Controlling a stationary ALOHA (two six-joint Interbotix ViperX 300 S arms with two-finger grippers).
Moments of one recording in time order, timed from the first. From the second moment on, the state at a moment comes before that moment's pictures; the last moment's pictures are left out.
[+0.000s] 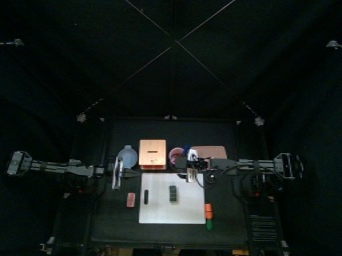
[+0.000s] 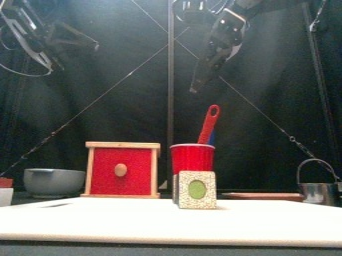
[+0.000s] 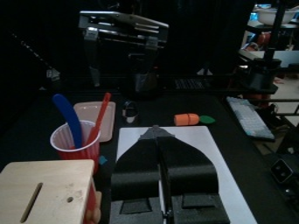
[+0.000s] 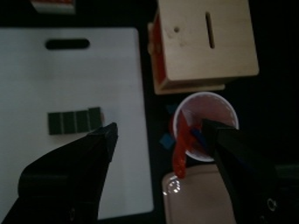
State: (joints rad) left arm 0.00 -0.79 1.18 -0.01 -0.35 0.01; right arm -0.10 -0.21 0.36 -0.17 0.70 0.02
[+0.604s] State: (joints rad) left arm 0.01 -0.79 1.19 -0.01 -0.35 0.01; right arm -0.10 0.02 0.24 -0.34 1.02 0.01
